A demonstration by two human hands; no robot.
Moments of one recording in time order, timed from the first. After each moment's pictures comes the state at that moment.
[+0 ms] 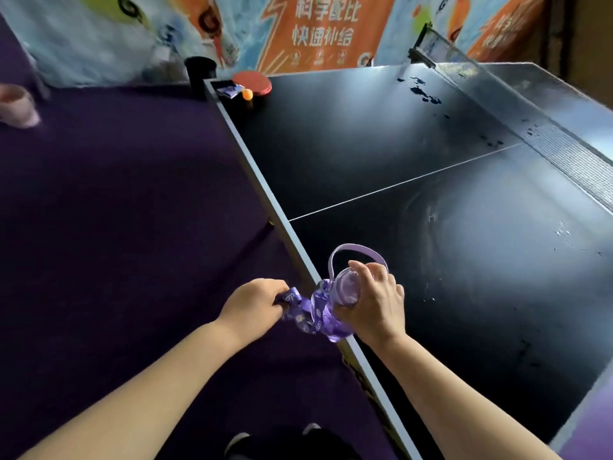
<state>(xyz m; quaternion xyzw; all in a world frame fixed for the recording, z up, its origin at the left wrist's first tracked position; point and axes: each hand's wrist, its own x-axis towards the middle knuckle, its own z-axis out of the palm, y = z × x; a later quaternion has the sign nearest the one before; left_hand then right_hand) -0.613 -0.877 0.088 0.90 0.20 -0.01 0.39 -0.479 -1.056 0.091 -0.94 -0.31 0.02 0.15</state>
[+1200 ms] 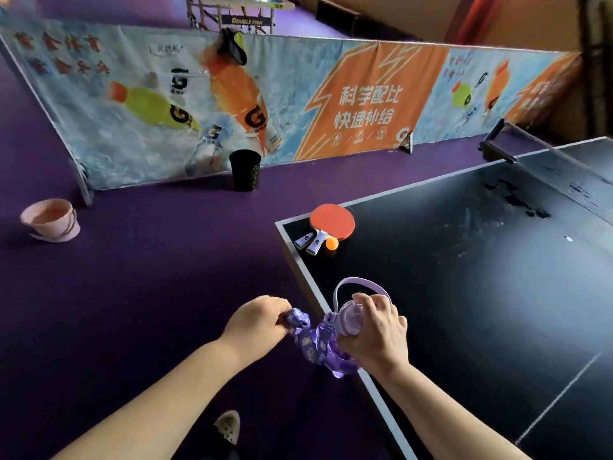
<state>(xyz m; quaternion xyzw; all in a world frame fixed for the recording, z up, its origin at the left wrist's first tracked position) -0.378 -0.320 0.104 0.93 0.18 0.06 0.32 -0.241 -0.507 0.092 -0.94 -0.30 0.06 0.16</state>
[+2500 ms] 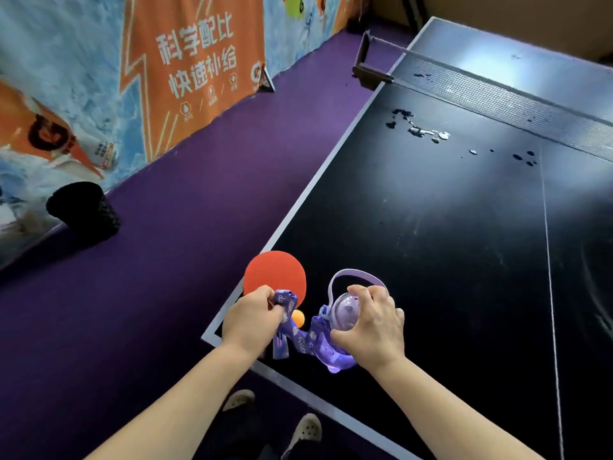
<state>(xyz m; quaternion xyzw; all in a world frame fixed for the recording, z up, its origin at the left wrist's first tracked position) -0.032 -0.149 0.071 0.93 0.10 -0.08 0.35 -0.039 -0.355 0.088 -0.98 0.02 0.06 0.17</state>
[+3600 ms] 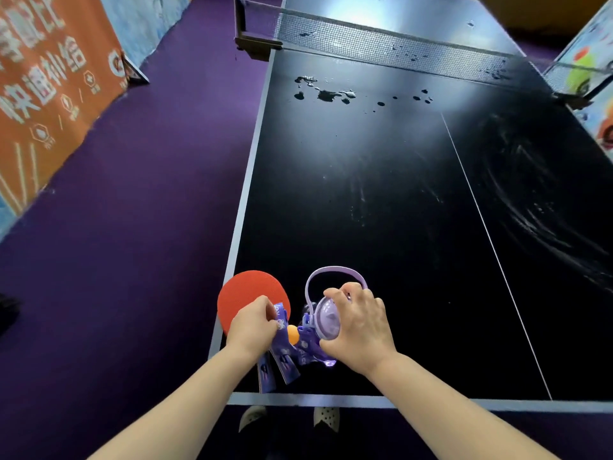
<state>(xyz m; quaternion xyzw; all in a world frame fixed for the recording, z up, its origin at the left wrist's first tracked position) 0.049 -0.139 0.025 0.90 -0.05 -0.26 0.34 -0.038 -0.311 0.077 -0.98 0.11 0.06 0.12</state>
